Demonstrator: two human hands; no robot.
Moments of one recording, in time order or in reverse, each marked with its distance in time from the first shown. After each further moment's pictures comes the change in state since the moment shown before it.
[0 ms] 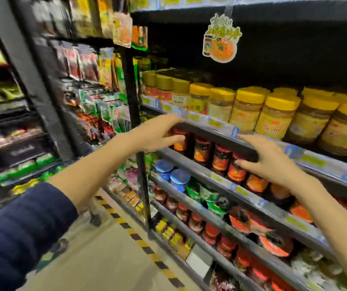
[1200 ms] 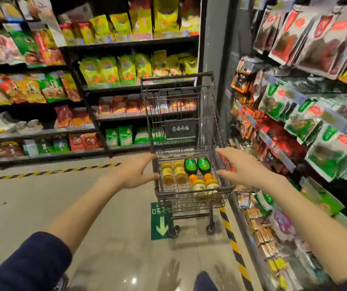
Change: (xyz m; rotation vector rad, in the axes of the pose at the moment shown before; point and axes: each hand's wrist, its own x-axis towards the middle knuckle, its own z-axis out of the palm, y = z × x) left_hand -0.338 -0.536 0.007 -0.007 -0.099 -1.090; right_hand 0.393 -0.501 0.363 0.080 -0.528 -0.760
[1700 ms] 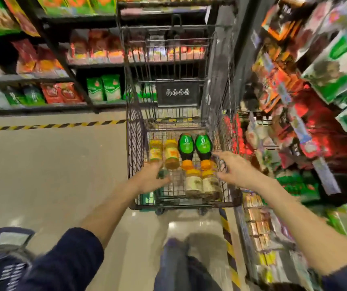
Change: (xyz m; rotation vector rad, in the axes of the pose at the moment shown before) left_hand 0.223 -0.012 0.130 -0.422 -0.335 -0.170; right_hand 0.204 0.137 0.090 0.164 -0.348 0.097
